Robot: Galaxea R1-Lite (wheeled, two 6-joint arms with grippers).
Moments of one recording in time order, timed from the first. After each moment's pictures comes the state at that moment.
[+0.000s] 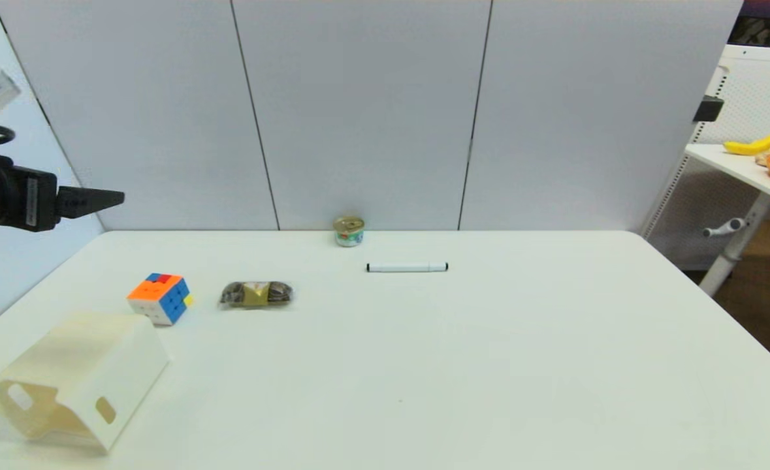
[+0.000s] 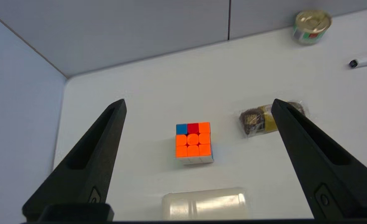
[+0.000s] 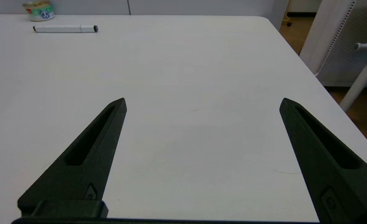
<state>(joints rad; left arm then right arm) 0.15 1.34 -1.11 0.11 -0.25 0.29 0.00 0.00 0.00 -0.01 0.00 -0.01</state>
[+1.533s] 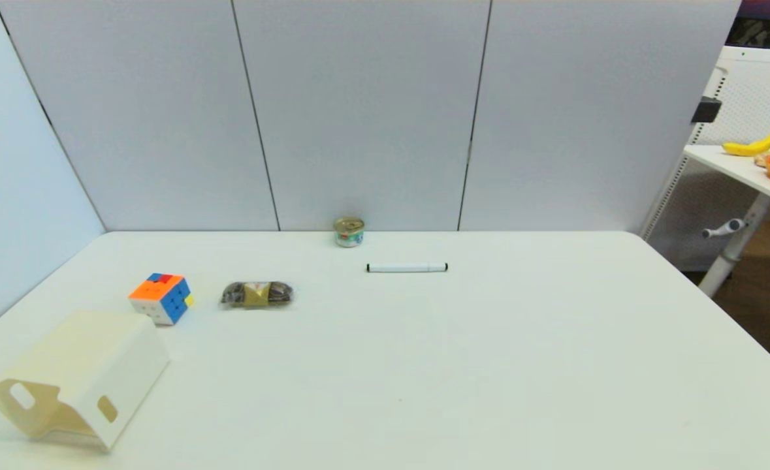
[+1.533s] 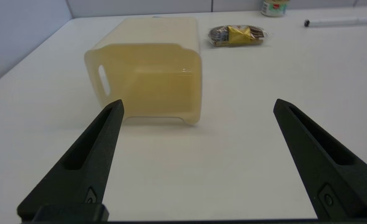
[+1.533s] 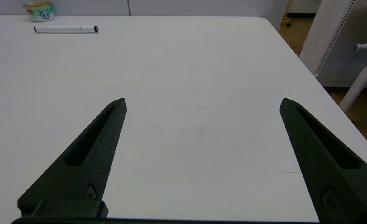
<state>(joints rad) 0.00 0.01 0.00 0.00 -0.03 0.04 0.00 0.00 0.00 -0.01 0.00 -0.01</state>
